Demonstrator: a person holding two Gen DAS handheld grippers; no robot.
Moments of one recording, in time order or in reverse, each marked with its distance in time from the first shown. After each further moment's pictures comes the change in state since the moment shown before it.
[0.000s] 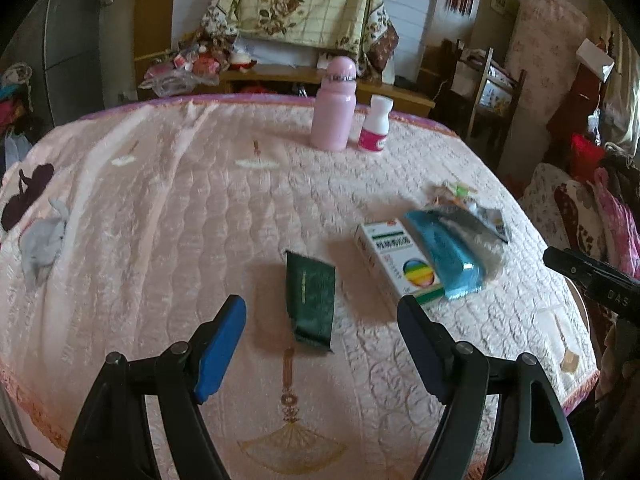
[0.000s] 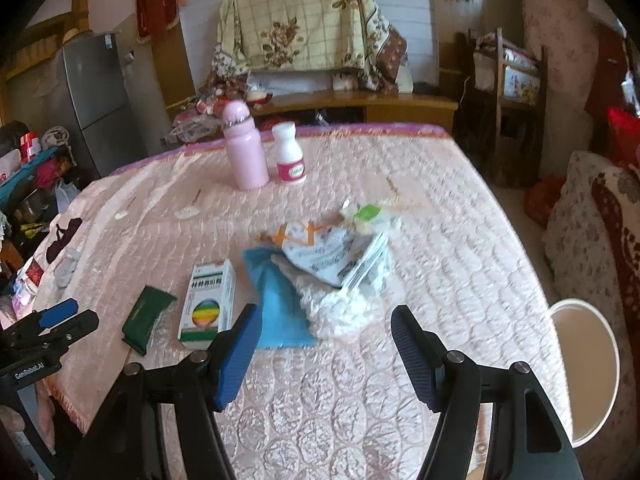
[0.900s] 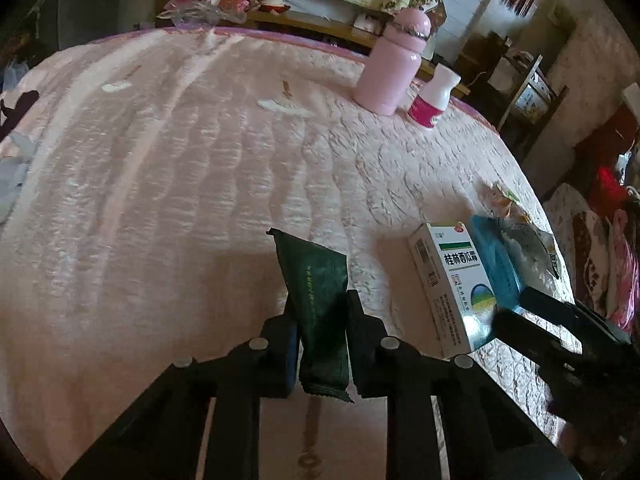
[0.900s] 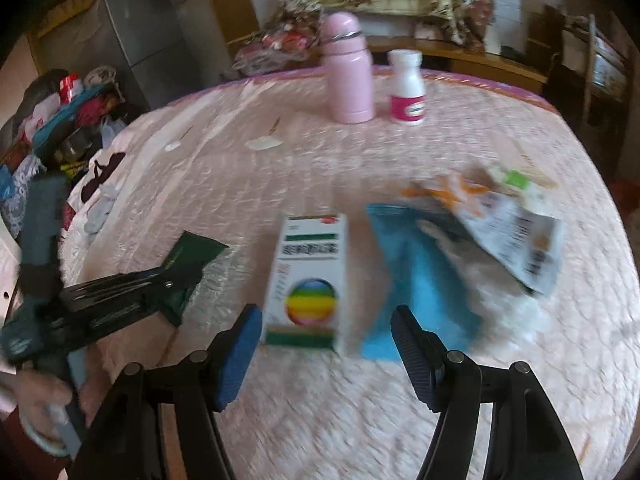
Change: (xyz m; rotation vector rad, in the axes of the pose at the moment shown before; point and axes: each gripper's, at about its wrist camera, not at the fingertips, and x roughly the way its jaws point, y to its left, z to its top) left arm 0.074 0.046 0.021 -0.180 0.151 -0.028; right arm 0.091 0.098 0.004 -0.145 0.208 0.197
